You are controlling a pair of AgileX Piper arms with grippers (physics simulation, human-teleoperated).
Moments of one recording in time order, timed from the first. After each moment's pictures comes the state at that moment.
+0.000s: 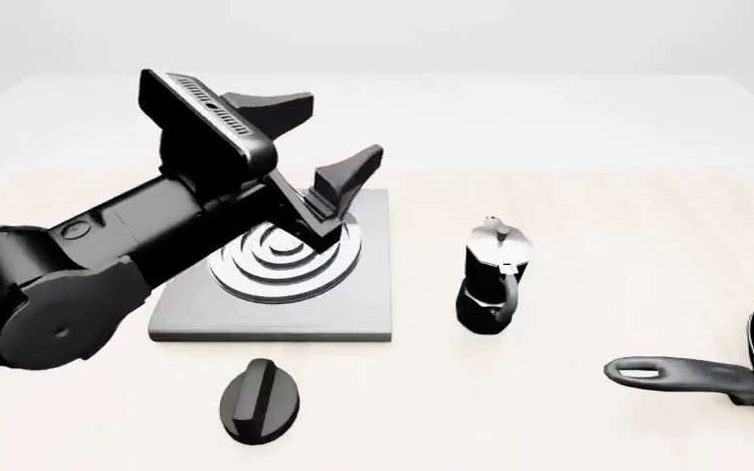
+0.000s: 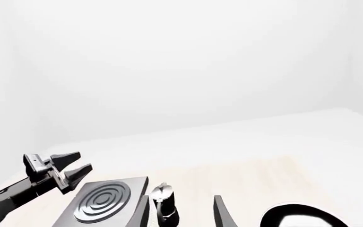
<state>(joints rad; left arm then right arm) -0.74 1.22 -0.76 -0.40 0.25 0.03 0.00 -1.32 1.22 0.17</state>
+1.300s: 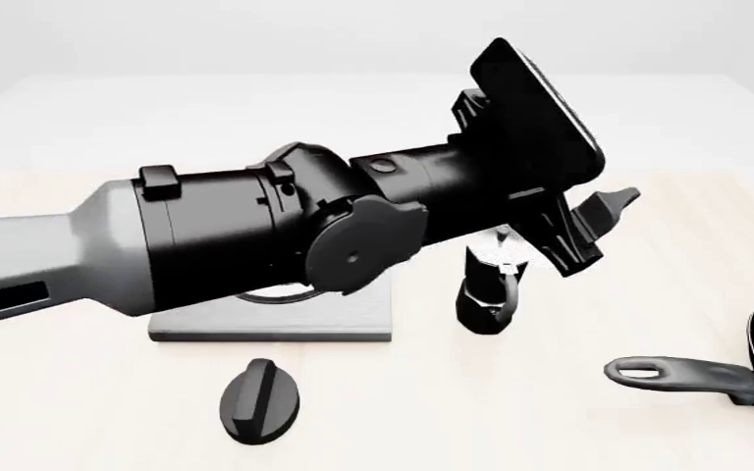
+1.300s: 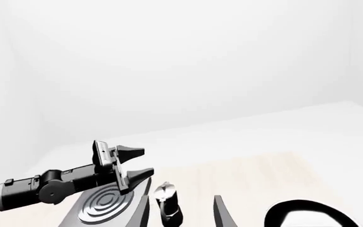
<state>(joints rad) -1.04 1.67 -1.35 -0.08 0.37 0.02 0.00 -1.32 1.22 0.20</state>
